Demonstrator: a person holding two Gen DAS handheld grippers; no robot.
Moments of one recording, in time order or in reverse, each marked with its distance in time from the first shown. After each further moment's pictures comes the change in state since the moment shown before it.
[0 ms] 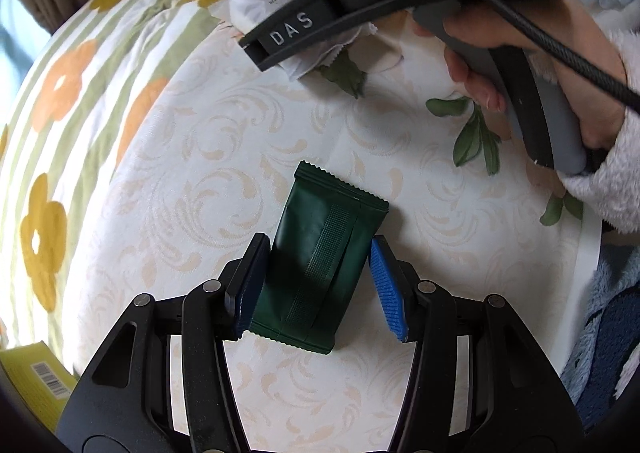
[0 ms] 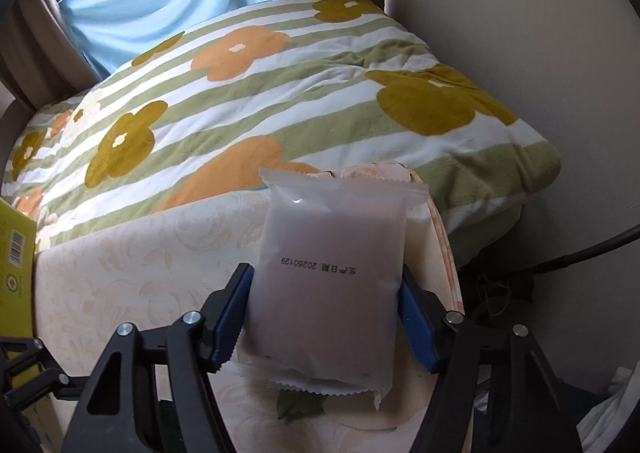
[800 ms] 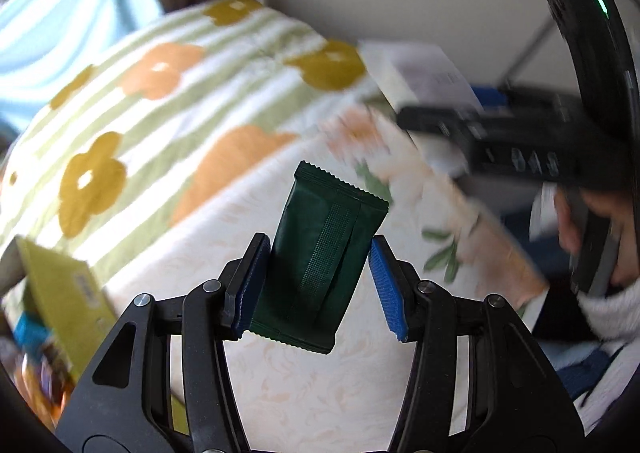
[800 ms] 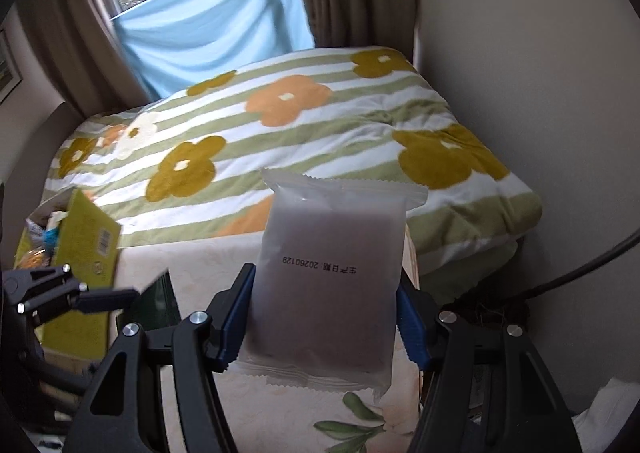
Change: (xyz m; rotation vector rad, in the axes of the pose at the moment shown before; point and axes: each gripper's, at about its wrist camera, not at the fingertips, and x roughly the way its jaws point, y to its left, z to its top) left arm -0.134 0.019 0.006 -0.420 -0.284 0.123; right arm -0.147 0.014 0.008 -0.097 -0.141 0.146
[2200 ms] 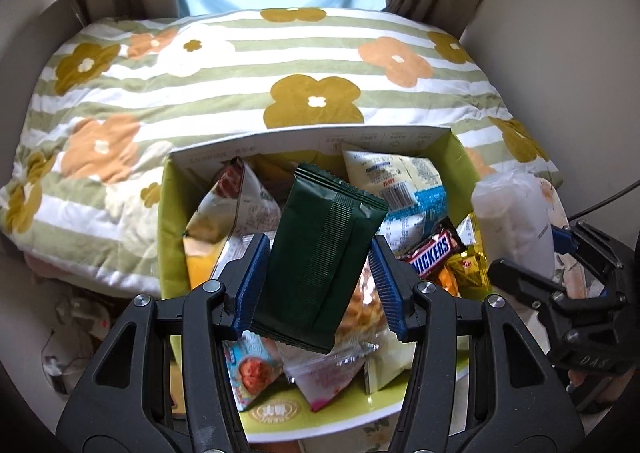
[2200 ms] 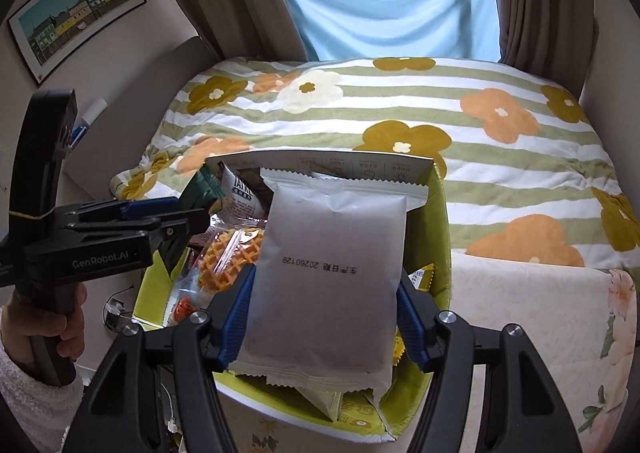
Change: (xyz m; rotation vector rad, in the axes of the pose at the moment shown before) left arm -0.186 0.328 -0.168 -0.479 -0.052 0.264; right arm 0.032 0.368 -0.004 -0.227 0.095 0.300
